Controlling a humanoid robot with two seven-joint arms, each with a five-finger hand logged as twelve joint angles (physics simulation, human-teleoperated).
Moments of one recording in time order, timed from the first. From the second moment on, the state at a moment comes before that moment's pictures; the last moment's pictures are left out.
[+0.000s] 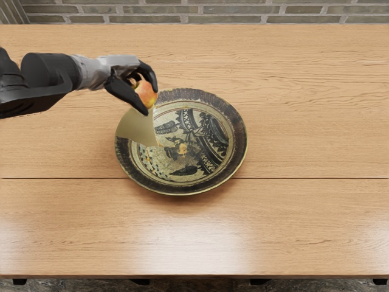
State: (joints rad) left arm -1.15 0.64 -0.53 -1.52 0.77 -0.24 0.61; right arm -0.02 0.00 -0.13 0.26 0.07 0.09 -0.05
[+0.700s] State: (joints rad) left arm -1.26 0.42 -0.13 -1.50 1.13 -0.23 0.61; right arm -0.02 0.00 -0.13 0.26 0.07 0.09 -0.05
